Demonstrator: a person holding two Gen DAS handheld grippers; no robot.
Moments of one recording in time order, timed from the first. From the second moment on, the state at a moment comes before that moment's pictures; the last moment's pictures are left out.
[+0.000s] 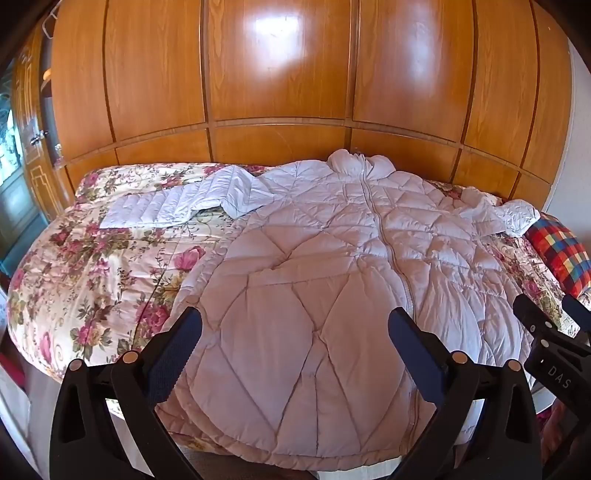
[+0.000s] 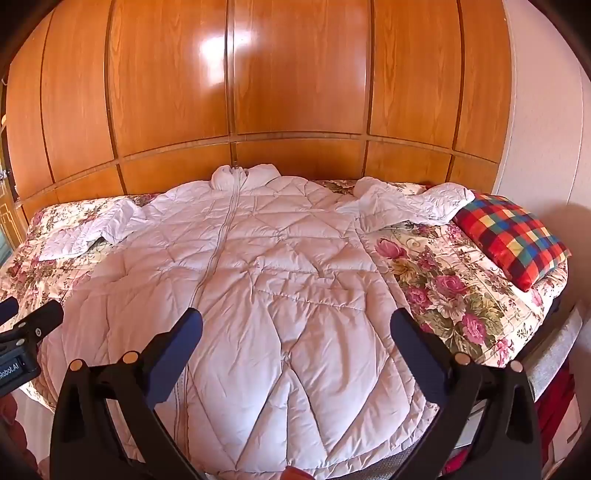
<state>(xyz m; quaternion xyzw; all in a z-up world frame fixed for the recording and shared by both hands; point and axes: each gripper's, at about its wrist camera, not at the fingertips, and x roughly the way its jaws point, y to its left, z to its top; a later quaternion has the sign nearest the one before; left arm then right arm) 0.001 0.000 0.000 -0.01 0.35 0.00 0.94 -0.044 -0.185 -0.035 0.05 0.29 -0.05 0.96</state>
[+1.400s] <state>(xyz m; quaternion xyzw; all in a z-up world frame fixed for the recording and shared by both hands) 0.002 0.005 -0.010 -0.01 0.36 0.01 0.93 -0.039 -0.189 -0.041 0.05 0.30 -0.04 0.95</state>
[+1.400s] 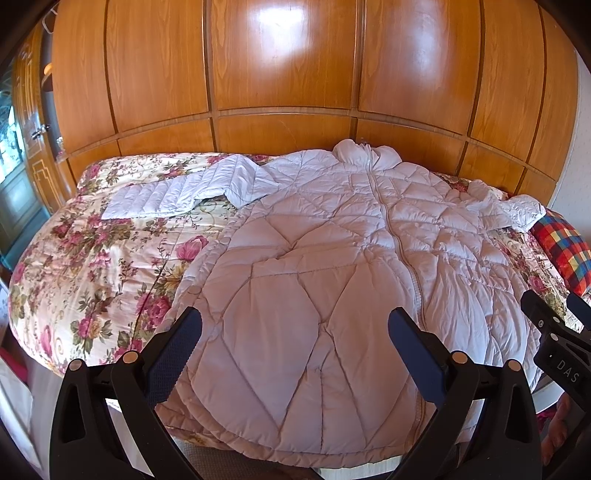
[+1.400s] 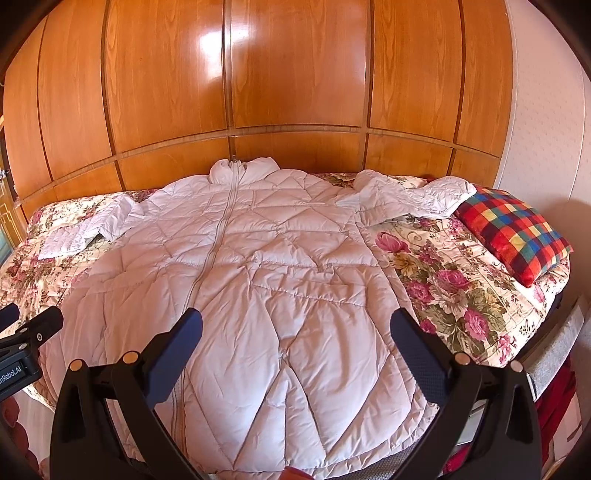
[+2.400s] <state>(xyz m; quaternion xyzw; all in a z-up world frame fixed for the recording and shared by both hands) 0.001 0.006 -0.011 -0.01 0.37 0.01 0.93 -0.039 -0.191 -0.041 0.05 0.30 -0.04 0.95</state>
